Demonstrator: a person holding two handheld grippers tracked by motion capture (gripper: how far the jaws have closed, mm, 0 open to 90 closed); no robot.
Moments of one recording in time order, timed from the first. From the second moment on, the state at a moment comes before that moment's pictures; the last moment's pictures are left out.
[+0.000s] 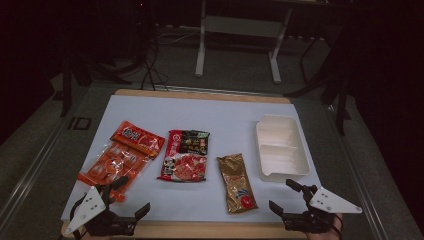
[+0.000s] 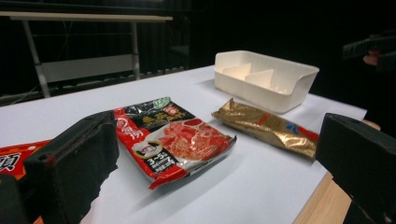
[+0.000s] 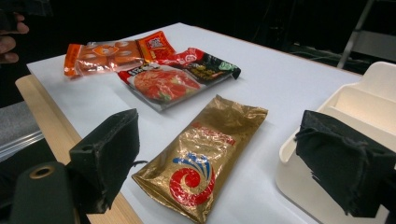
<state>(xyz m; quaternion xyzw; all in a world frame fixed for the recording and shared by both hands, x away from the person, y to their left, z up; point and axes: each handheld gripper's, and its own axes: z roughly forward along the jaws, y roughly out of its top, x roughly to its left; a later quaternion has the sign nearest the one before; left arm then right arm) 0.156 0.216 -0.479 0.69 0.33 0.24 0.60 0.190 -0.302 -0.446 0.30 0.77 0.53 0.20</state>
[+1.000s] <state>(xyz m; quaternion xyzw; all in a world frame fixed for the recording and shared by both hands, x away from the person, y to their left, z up) 0.159 0.195 -0.475 0.70 0.32 0.21 0.61 0.201 -0.267 -0.422 0.28 0.79 0.50 0.20</state>
